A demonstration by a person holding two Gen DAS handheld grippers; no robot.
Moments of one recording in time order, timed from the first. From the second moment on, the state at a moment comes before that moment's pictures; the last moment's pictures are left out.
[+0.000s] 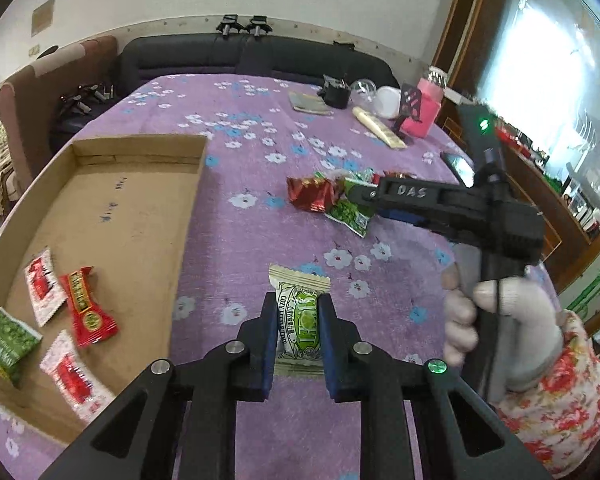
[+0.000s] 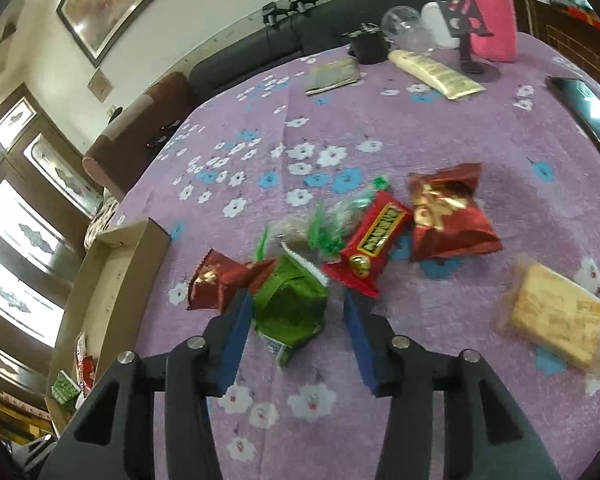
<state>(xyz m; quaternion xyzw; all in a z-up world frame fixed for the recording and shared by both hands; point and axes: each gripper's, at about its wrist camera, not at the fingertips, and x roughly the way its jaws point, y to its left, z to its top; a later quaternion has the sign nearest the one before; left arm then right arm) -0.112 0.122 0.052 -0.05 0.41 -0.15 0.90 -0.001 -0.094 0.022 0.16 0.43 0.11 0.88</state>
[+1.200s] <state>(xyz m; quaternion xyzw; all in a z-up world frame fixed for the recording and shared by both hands) -0.016 0.316 0.043 -0.14 0.44 -0.01 0.89 -0.022 0.133 0.046 0.07 0.48 0.29 0.83</state>
